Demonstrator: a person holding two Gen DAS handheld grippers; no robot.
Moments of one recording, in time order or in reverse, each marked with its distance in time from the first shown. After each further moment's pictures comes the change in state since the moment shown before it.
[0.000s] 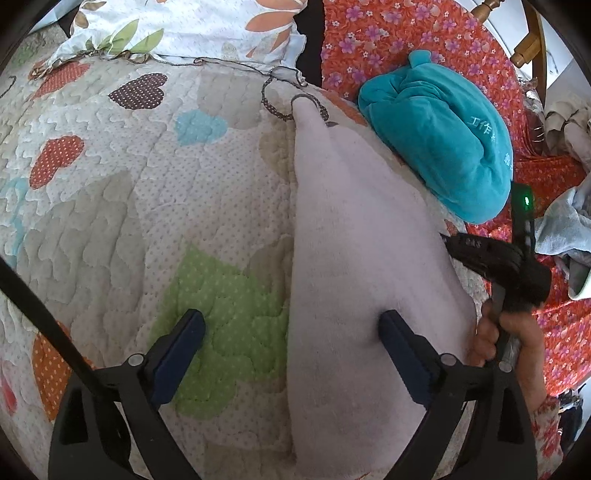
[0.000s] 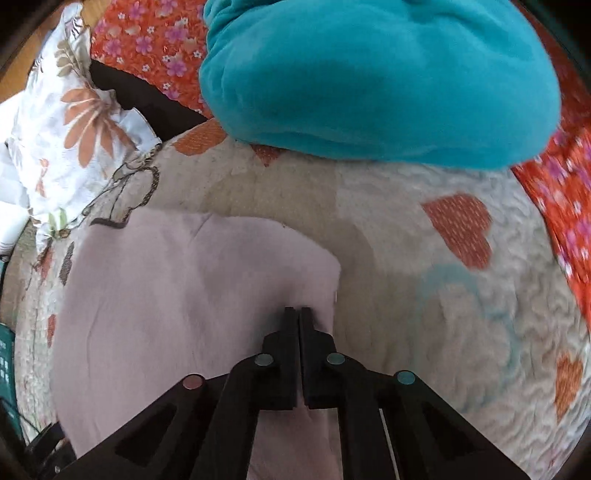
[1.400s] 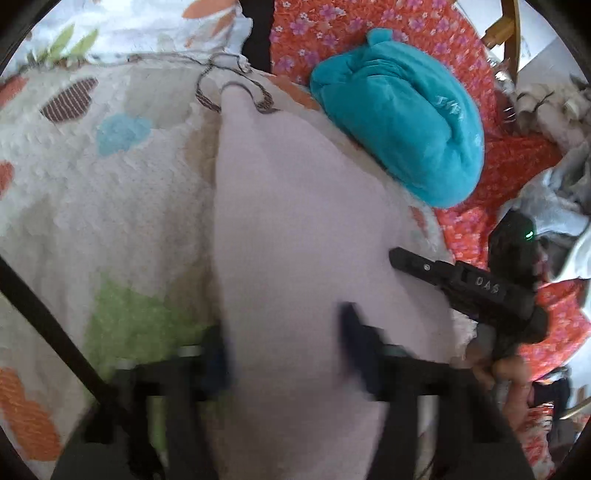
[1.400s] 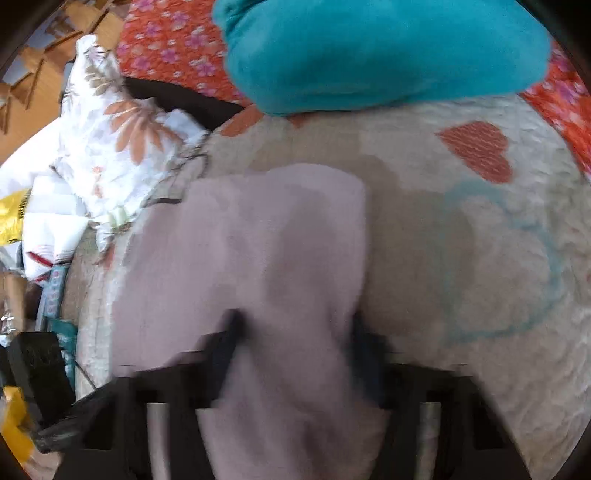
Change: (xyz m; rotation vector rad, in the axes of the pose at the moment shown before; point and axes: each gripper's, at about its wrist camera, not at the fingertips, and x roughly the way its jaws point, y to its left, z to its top) left arm 0.019 -0.028 0.024 0.076 0.061 -0.144; right arm -0.020 -0.018 -0.043 0.104 0.077 0.368
